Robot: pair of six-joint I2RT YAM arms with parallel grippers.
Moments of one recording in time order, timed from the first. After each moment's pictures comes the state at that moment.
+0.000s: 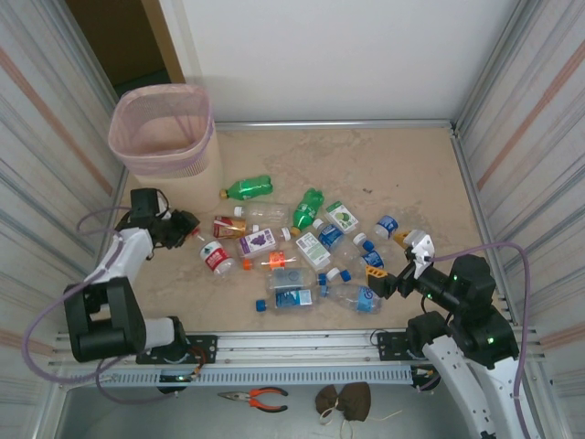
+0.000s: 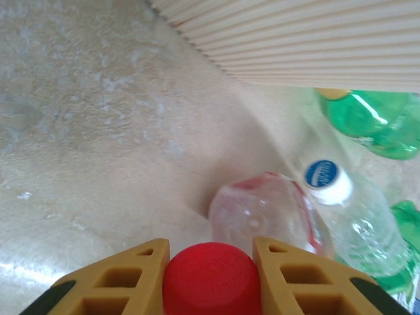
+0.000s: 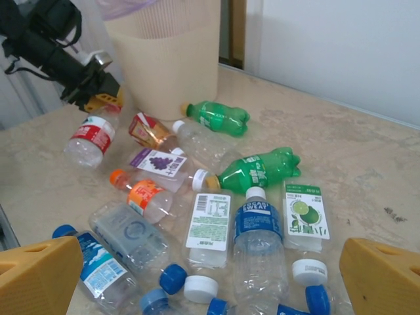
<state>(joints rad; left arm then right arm) 0.15 1.27 0.74 -0.48 0.38 -0.65 0.33 0.20 0.66 -0.72 -0.44 -0.07</state>
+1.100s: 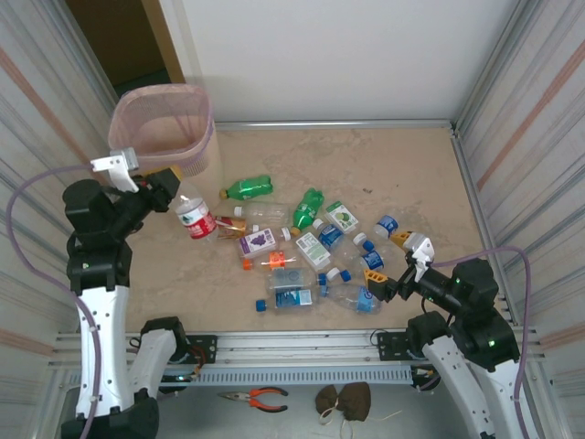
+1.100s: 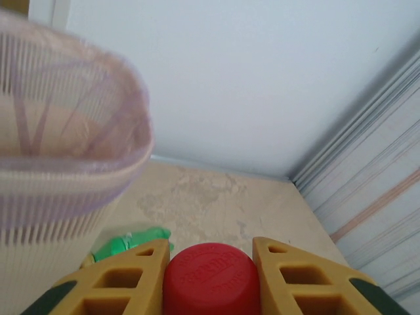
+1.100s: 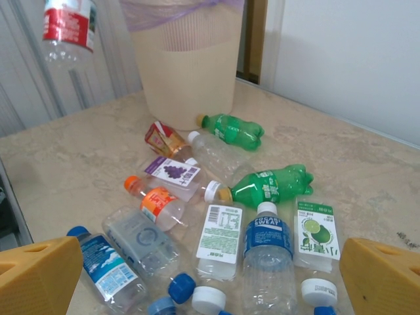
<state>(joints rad) 0.15 0.78 1.07 -0.43 0.58 -0.38 0.33 0.18 0.66 -0.70 -0.49 -0.09</state>
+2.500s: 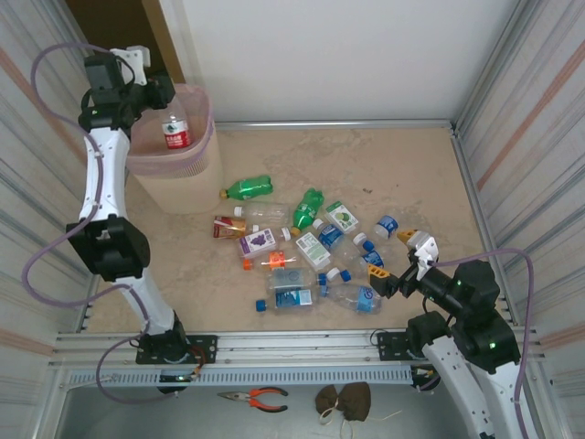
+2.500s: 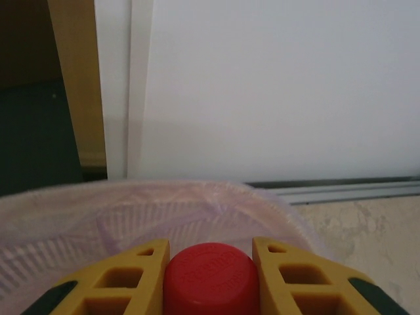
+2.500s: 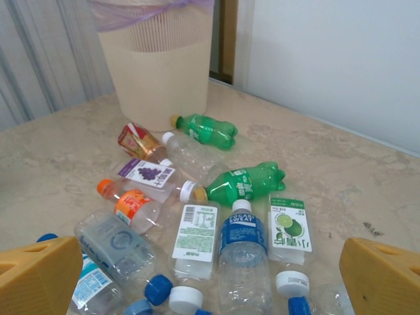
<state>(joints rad) 0.15 1.87 2.04 -0.58 0.42 -0.07 0.33 0.17 0.66 -0.70 -0.40 -0.09</state>
